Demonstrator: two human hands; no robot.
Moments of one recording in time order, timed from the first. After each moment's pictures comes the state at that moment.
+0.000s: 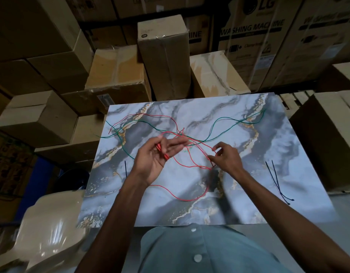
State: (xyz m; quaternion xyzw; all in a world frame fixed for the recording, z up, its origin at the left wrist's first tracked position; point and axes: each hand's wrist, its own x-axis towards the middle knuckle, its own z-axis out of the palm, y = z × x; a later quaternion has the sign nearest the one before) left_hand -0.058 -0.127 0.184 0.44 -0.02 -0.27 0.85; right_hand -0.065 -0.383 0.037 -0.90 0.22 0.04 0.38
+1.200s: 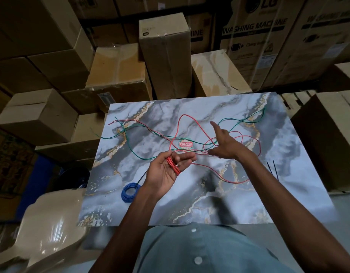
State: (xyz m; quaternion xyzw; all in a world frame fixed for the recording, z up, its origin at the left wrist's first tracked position) left_hand -0.083 -0.141 0.154 0.37 0.10 -0.31 0.87; right_hand -0.040 -0.382 0.114 -0.93 0.07 0.19 0.32
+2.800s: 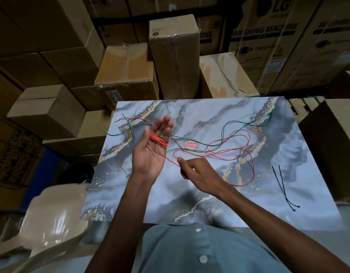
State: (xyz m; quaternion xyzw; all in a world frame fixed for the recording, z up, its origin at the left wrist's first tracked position) left_hand -0.055 -0.113 0.184 0.26 0.03 -0.15 0.95; right_hand -0.107 -0.275 0.120 -0.87 -0.08 0.07 0.48
